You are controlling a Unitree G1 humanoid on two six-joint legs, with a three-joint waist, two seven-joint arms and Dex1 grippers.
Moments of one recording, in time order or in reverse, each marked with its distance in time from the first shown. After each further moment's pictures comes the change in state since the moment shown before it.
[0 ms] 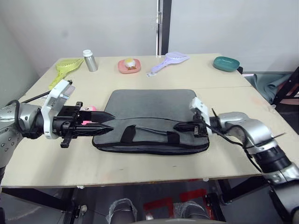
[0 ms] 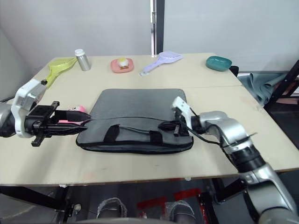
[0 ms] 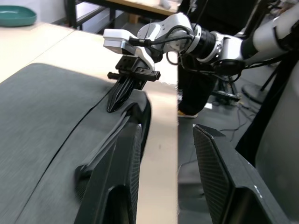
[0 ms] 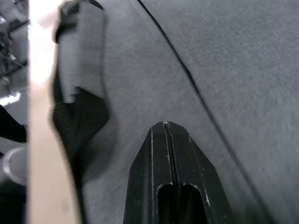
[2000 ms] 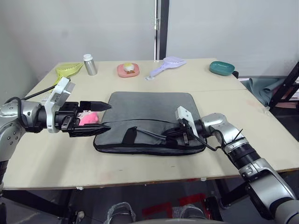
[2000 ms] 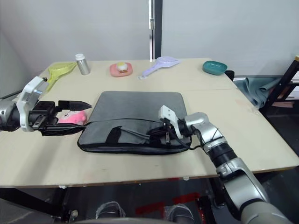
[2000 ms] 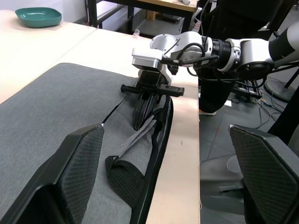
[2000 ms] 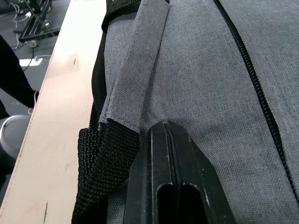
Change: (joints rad) left arm -0.055 -0.001 -0.064 0.084 0.060 -0.035 0.029; right arm -0.029 0.184 0.071 0.340 -0.202 -0.435 0.249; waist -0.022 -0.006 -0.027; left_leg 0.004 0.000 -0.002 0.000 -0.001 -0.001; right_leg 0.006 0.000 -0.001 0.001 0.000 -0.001
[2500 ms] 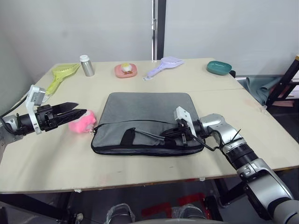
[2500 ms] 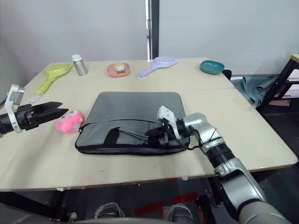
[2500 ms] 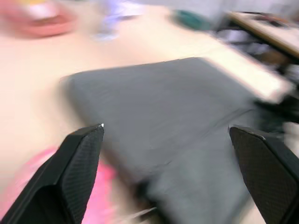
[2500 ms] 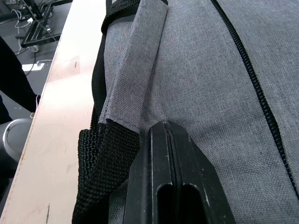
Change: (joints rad) left arm -0.003 -0.071 0.100 0.587 0.230 -0.096 0.351; right arm -0.011 0.005 -0.002 0.002 -0.002 0.009 0.013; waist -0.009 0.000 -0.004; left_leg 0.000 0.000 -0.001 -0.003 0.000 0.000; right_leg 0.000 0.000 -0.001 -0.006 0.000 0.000
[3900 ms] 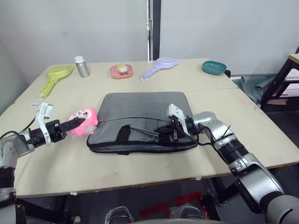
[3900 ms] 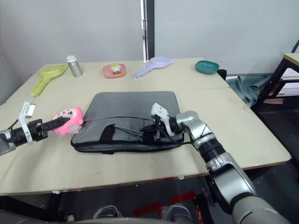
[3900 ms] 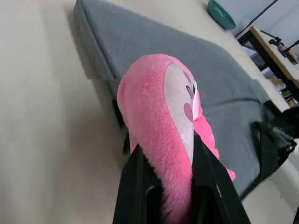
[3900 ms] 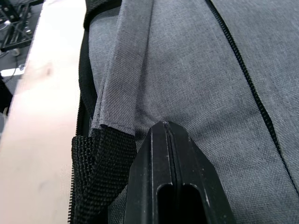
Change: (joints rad) left arm 0.107 -0.114 0.084 -0.101 -0.045 0.306 -0.026; right arm -0.076 0.081 0.028 0.091 -0.039 0.058 -0.111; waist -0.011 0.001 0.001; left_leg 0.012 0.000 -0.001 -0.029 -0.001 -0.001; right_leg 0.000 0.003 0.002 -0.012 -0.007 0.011
